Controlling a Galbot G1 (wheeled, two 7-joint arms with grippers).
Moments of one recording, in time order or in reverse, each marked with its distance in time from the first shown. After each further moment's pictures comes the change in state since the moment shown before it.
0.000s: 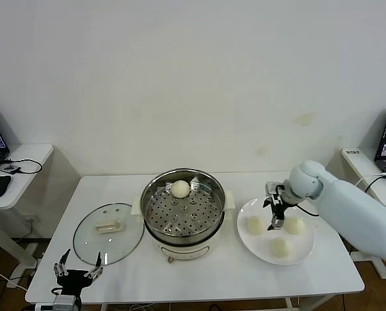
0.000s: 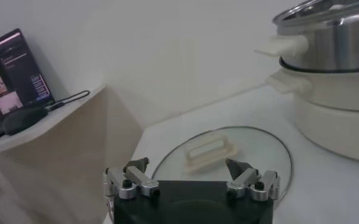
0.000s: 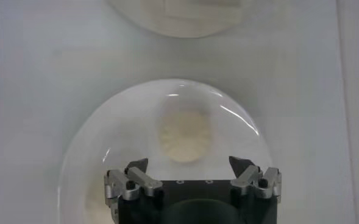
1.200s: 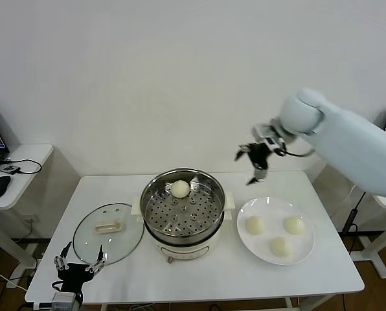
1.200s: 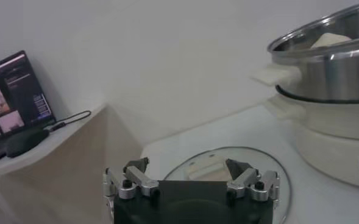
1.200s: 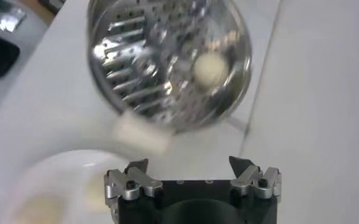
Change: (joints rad) left arm 0.004 0.004 0.010 -0.060 -0.004 -0.003 0.003; right arm 0.438 -0.094 -0.189 0.142 0.276 0.097 -0.114
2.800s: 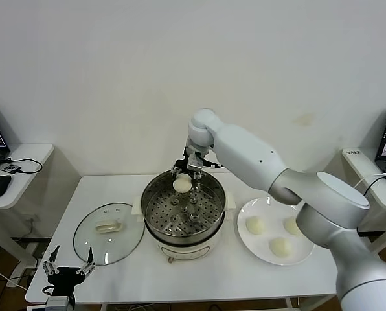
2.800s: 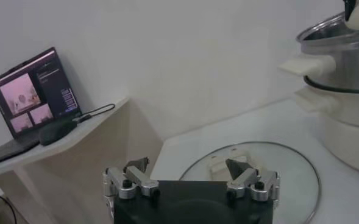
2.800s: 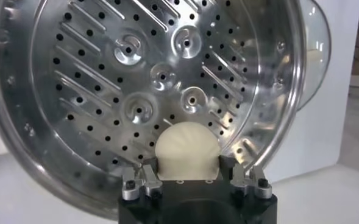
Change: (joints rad) left arm 0.003 -0.043 -0.045 0.019 0.021 -0.035 -0.035; right arm -0.043 0.768 -0.004 -0.630 -0.603 1.077 0.150
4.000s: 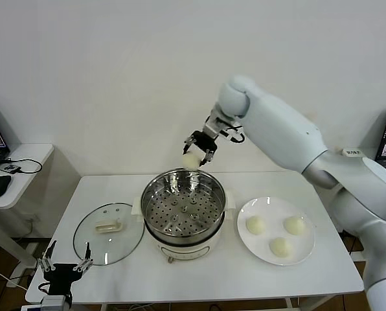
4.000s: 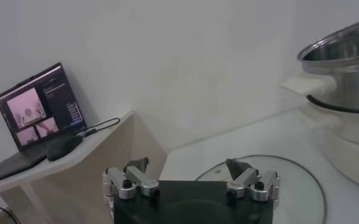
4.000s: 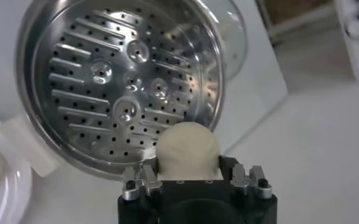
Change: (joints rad) left arm 0.013 0.006 -0.009 -0.050 -0.002 0.000 -0.001; right arm 0.125 -0.158 0.013 0.183 0.326 -0.214 -0.138
